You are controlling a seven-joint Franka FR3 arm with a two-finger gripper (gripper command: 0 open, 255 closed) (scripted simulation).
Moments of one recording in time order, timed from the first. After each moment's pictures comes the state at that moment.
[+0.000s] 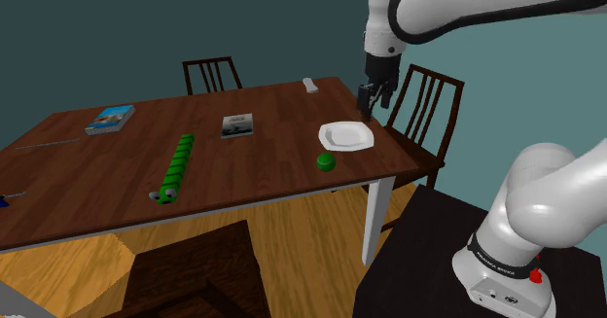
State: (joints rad) arm 0.01 -0.63 0.01 -2.37 -0.03 1.76 0.11
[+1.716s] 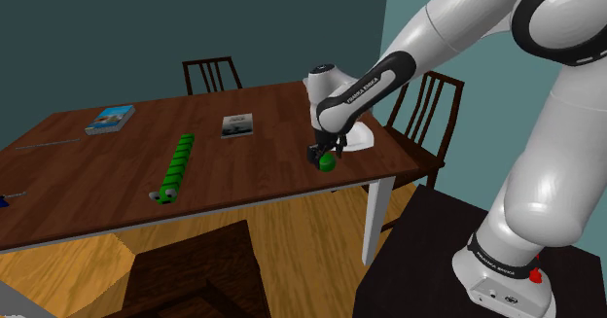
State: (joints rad) arm -0.04 0.08 0.06 -2.30 -0.09 2.35 0.41
